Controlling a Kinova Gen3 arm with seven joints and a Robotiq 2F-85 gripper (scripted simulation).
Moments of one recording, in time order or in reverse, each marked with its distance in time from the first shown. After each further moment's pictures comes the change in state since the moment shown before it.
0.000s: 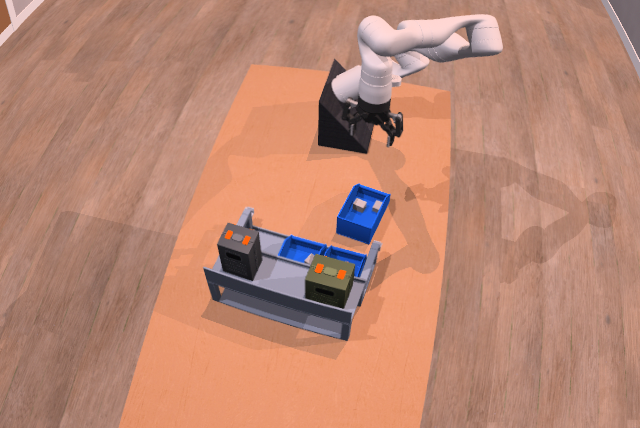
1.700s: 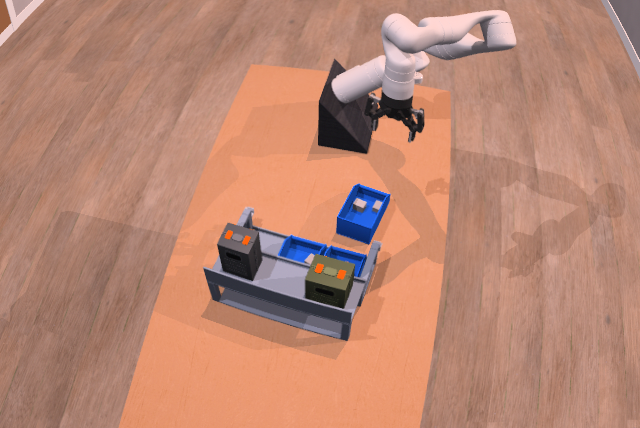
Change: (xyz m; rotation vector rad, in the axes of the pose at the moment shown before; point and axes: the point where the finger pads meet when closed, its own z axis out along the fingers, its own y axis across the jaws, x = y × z) arm 0.039 0.043 0.000 0.000 0.000 0.005
